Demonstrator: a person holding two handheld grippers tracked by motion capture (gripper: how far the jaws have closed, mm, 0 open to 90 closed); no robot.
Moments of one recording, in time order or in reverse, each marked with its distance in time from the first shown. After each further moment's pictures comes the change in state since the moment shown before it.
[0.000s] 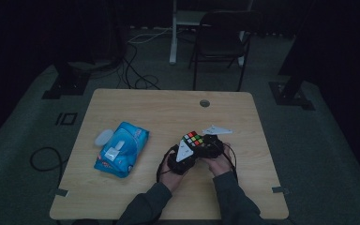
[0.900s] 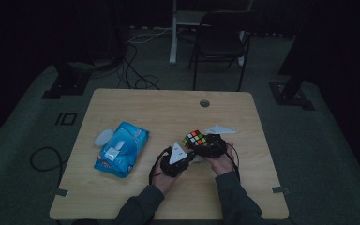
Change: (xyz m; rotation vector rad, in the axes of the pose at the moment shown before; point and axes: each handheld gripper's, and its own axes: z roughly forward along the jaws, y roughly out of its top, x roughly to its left) left arm 0.008 -0.007 -0.023 0.014 -0.003 0.020; right arm -0.007 0.000 -0.006 -0.005 -0.032 0.000
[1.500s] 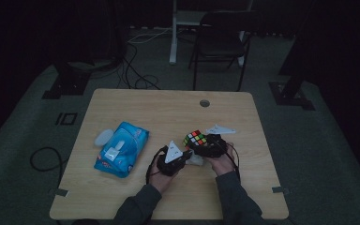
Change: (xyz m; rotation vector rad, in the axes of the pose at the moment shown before) left arm 0.008 -0.003 -0.005 -0.004 0.016 -0.018; right arm 0.000 -0.001 0.000 0.000 -0.002 -0.001
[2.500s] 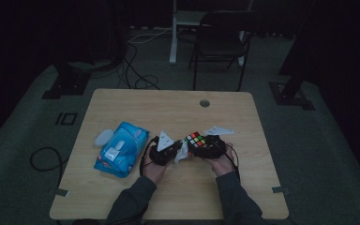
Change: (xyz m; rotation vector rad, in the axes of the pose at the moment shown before) left arm 0.040 0.011 -0.005 -0.007 0.087 -0.063; right arm 0.003 -0.002 0.002 0.030 0.008 -0.027
